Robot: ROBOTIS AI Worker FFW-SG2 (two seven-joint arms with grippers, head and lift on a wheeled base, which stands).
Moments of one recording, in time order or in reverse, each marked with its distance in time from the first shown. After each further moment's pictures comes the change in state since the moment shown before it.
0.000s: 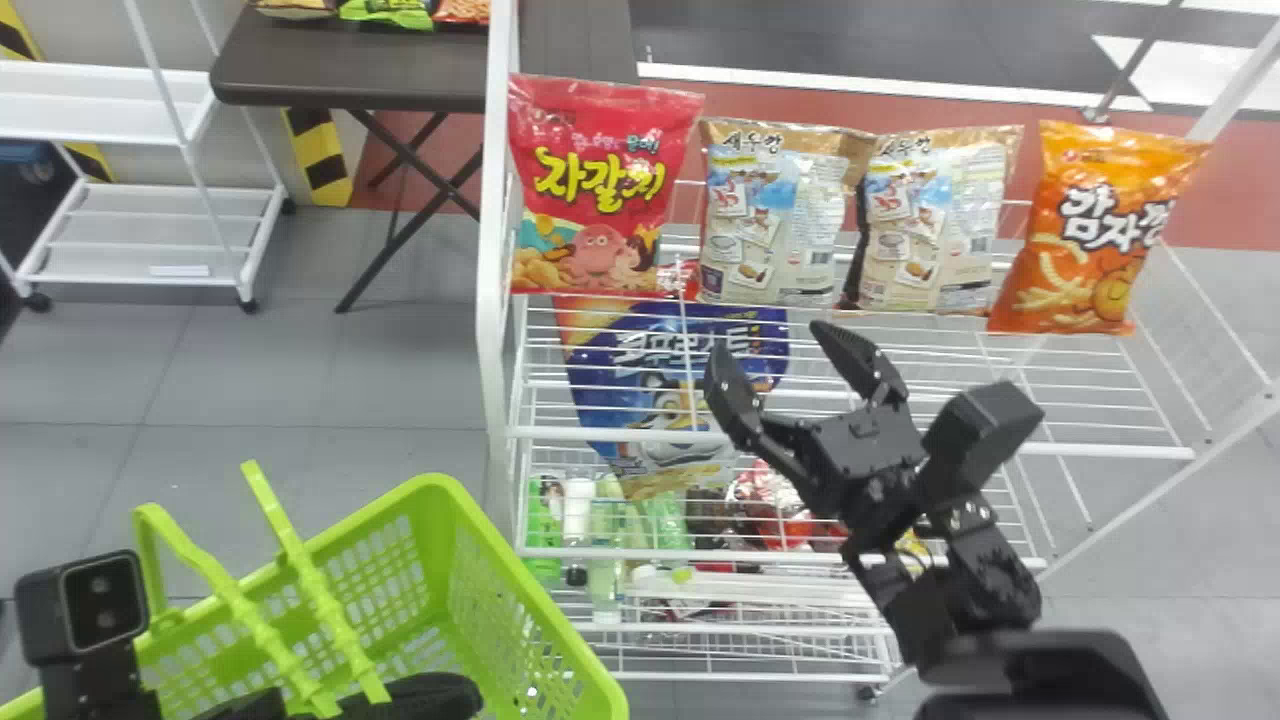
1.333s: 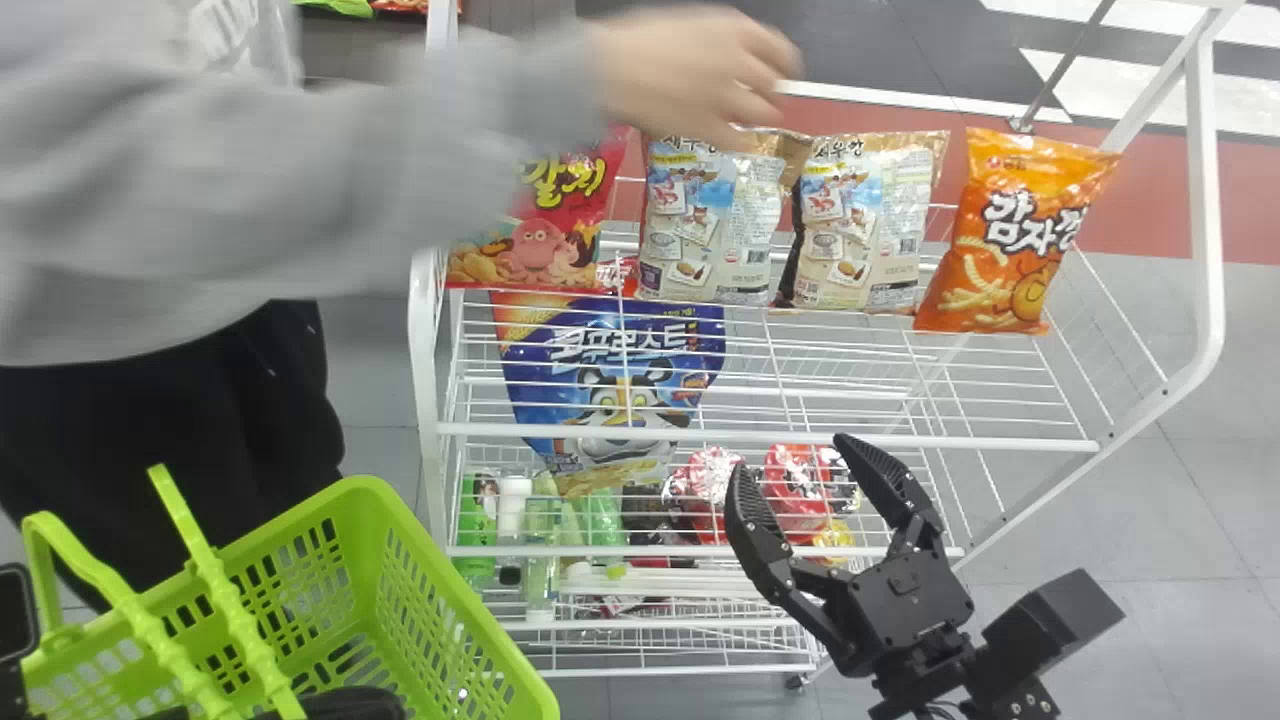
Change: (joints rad) left arm 0.012 0.002 -0.003 -0.013 0.002 -0.003 0.000; right arm 0.353 0.000 -0.117 -0.144 -0.058 -0.205 0.104
